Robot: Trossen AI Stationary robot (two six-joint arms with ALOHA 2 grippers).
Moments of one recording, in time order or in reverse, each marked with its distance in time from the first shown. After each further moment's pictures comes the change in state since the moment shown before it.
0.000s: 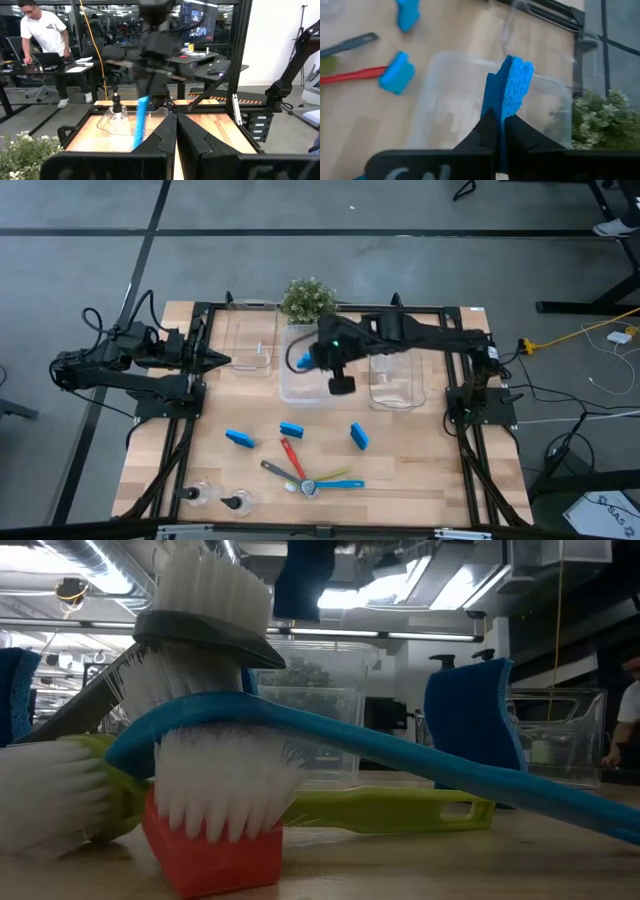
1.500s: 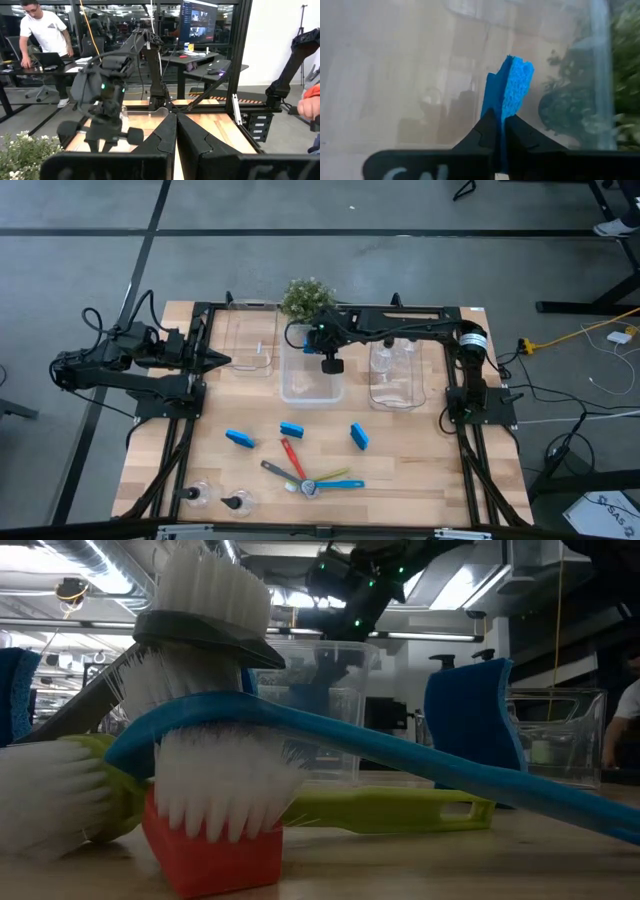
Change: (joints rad) left arm 0.000 0.000 0.000 0.000 0.000 0.000; right arm -0.252 0.081 -0.470 0.467 -0.077 -0.133
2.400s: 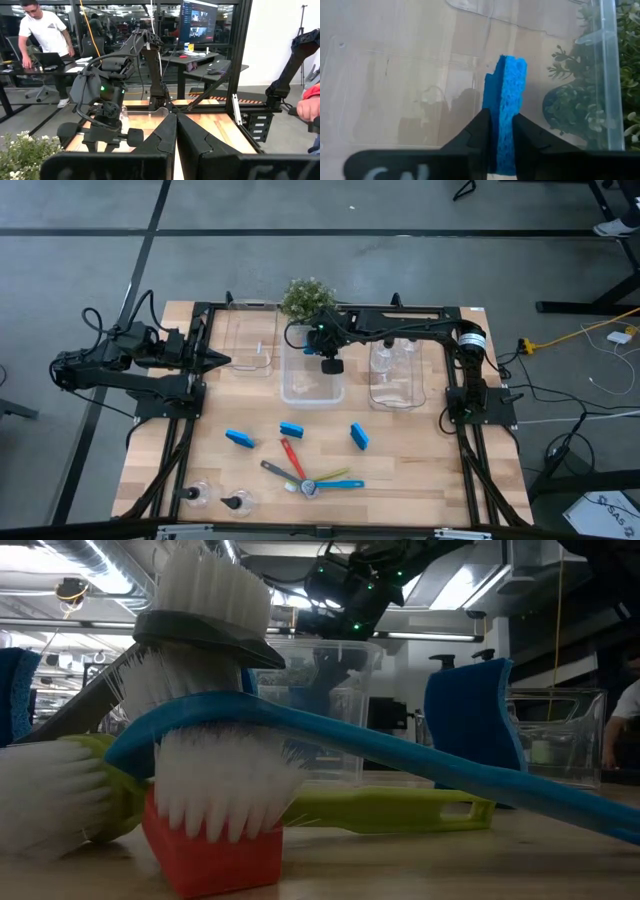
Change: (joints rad) left arm 0.000 0.000 0.000 0.000 0.000 0.000; right arm -0.006 0.010 0.000 0.000 -0.003 0.004
